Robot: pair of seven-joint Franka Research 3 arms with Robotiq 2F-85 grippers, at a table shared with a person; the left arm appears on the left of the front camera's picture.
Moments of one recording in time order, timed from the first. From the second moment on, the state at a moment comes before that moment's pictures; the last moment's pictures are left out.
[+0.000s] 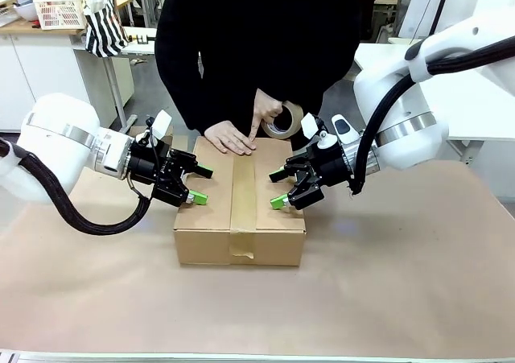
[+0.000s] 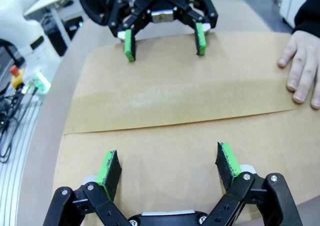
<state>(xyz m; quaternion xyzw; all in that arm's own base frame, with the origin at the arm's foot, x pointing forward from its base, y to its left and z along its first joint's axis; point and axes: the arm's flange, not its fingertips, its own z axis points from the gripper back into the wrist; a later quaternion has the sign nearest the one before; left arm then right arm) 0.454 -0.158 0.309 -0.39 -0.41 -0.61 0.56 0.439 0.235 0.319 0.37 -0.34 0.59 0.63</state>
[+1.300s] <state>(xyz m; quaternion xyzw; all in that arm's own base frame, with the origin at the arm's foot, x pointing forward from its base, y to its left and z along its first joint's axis) 0.454 -0.158 0.309 -0.39 -0.41 -0.61 0.56 0.439 0.235 0.319 0.37 -0.34 0.59 0.63</state>
